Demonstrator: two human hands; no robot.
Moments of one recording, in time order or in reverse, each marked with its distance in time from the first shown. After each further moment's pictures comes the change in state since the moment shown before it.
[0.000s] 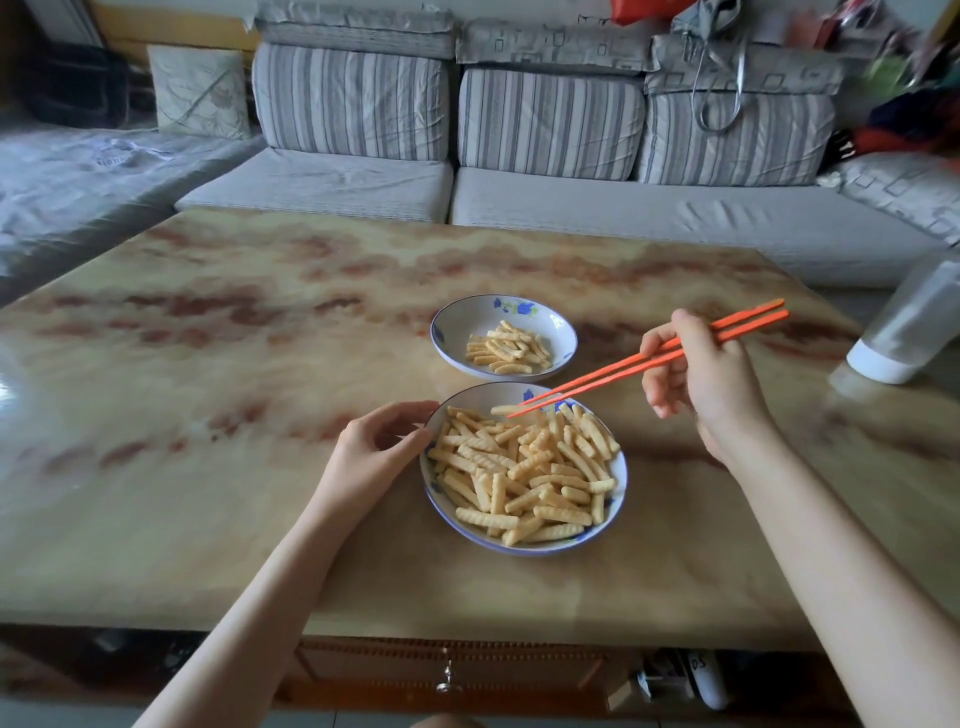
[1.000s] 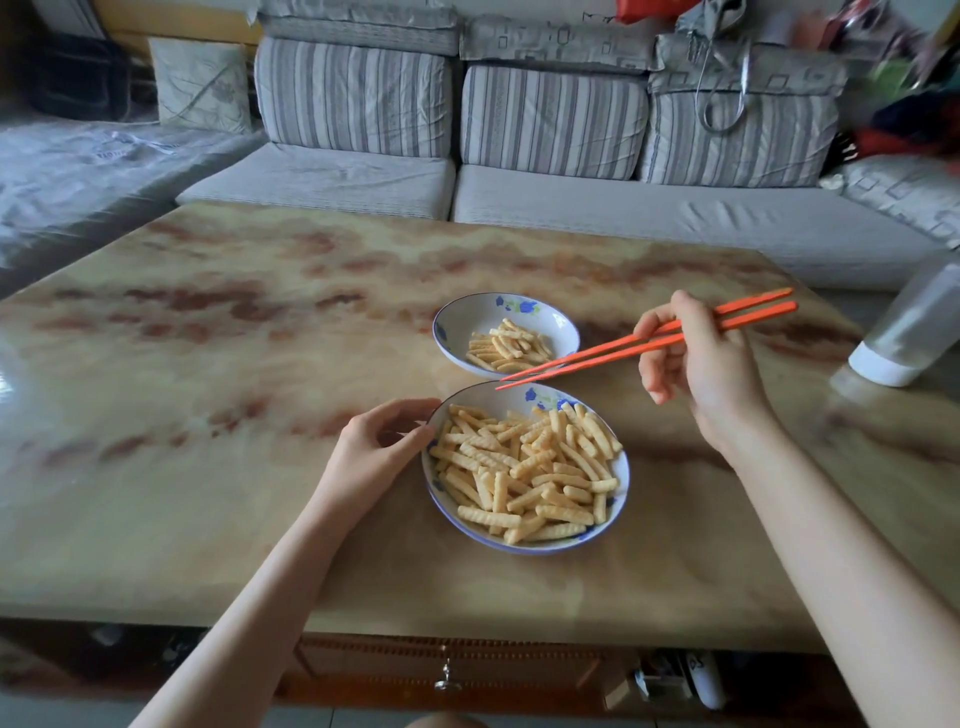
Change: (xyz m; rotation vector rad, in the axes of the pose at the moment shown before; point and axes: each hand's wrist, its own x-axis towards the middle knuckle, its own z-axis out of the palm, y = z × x) left_hand 0.000 -0.001 0.000 -0.008 -0.006 0.008; right_hand 0.004 -0.008 0.008 0.074 -0.059 -0.071
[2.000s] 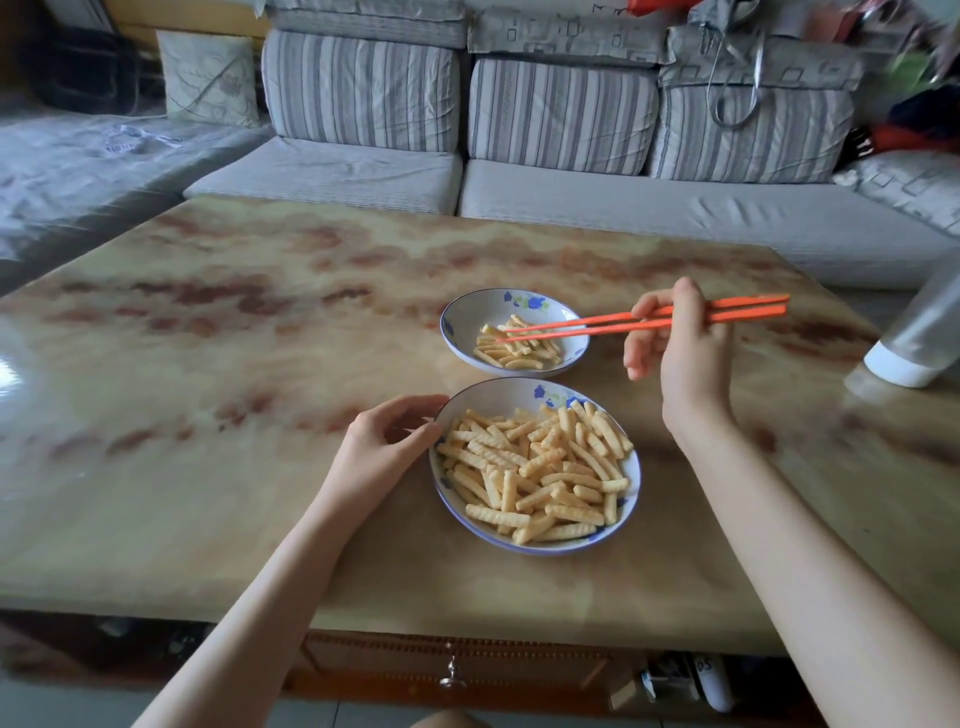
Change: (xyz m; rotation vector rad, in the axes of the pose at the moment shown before) left_hand 0.000 0.000 0.000 0.010 0.009 -0.016; right_hand 0.008 0.012 0.029 0.077 0.194 -0.098
